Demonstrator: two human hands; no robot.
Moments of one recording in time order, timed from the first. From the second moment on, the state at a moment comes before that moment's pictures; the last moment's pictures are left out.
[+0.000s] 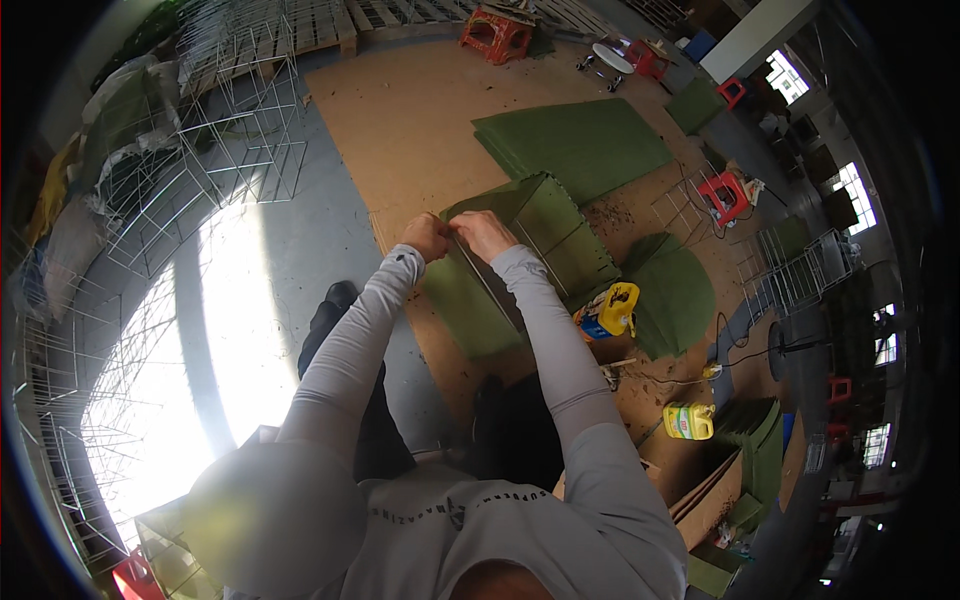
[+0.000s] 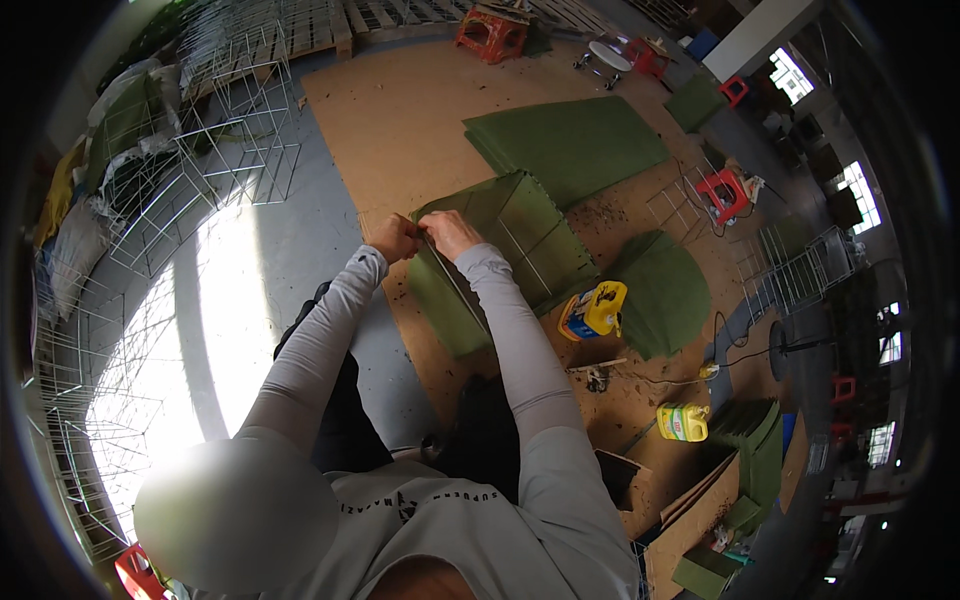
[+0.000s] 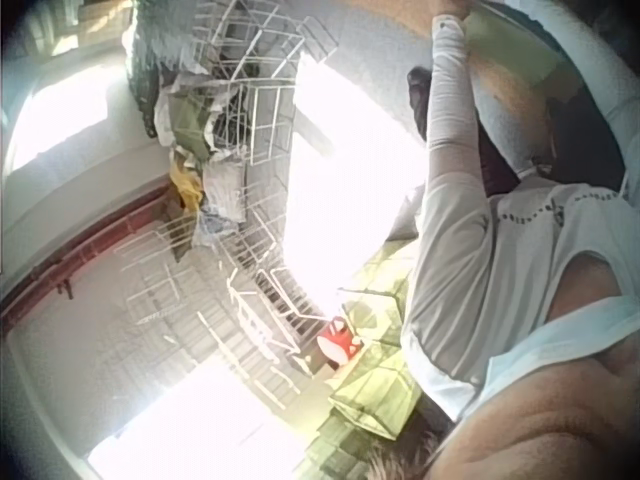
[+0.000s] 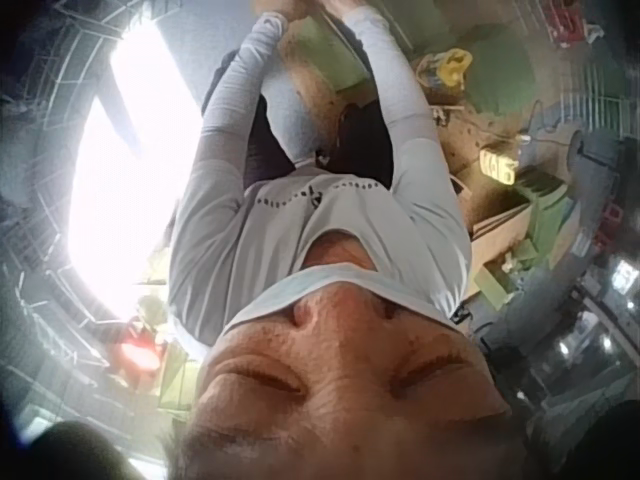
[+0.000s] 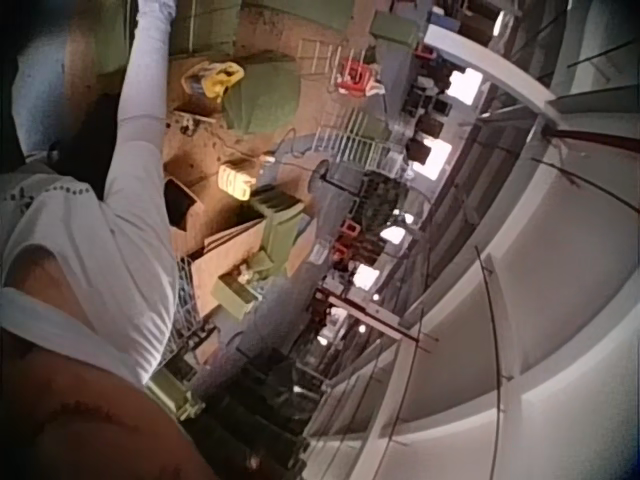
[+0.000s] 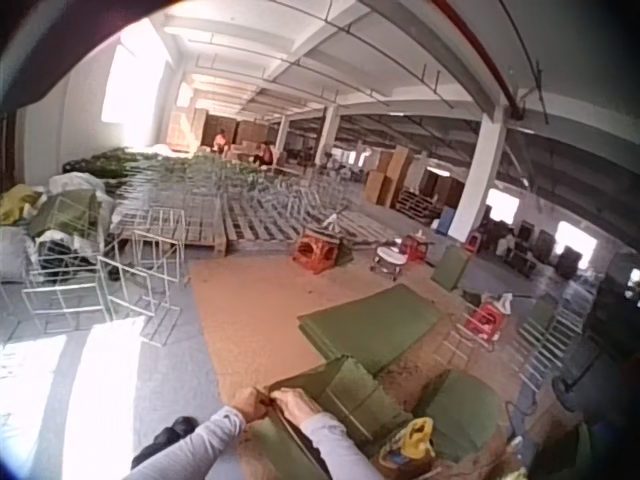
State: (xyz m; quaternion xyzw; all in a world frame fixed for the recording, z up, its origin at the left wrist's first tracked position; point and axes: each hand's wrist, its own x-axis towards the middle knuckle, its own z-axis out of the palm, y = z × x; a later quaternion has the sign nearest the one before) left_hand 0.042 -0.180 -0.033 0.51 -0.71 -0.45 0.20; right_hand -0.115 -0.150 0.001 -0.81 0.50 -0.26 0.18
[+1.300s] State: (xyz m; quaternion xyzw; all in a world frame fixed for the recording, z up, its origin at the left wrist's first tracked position) left_hand 0.044 -0.172 -0.039 0.50 -0.69 -0.48 0.20; right_hand -0.144 -0.161 -0.014 -0.70 0.59 -0.33 0.24
